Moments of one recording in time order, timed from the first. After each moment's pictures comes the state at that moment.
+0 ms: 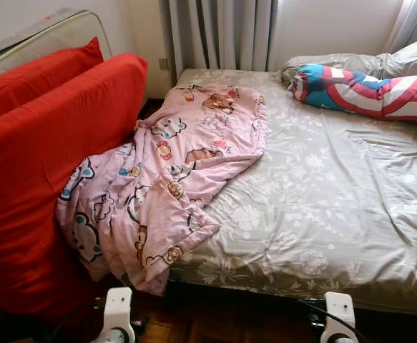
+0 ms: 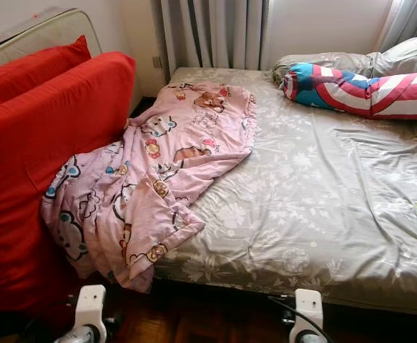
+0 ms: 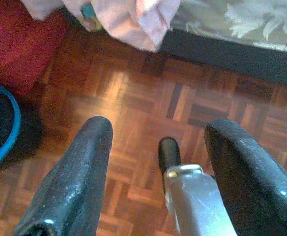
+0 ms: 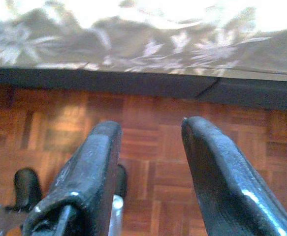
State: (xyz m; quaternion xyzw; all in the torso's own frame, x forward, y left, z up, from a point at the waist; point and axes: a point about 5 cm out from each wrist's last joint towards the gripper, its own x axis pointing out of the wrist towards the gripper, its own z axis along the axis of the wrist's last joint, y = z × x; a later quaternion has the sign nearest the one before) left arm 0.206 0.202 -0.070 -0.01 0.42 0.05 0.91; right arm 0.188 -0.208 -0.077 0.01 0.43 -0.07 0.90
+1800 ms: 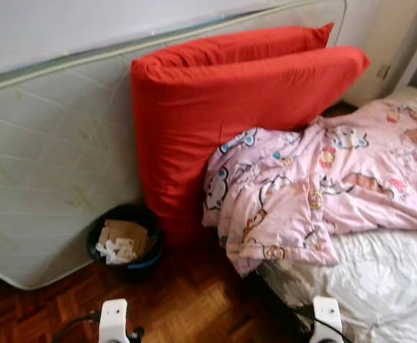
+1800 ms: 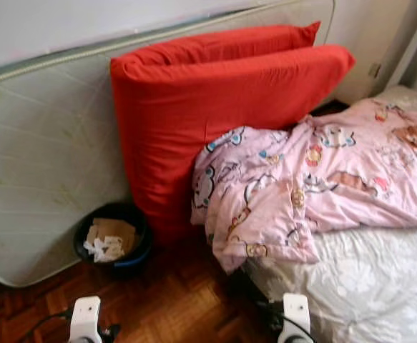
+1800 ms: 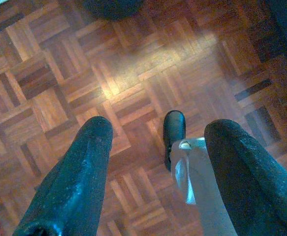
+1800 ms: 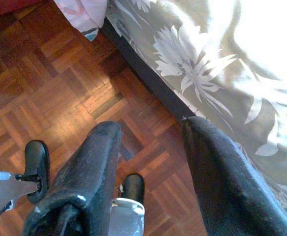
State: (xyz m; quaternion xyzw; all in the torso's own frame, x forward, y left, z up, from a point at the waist) left arm 0.197 0.210 -0.073 -0.02 0.43 0.07 0.90; right arm 0.183 -0.200 -0.080 0.03 0.43 -0.05 0.90
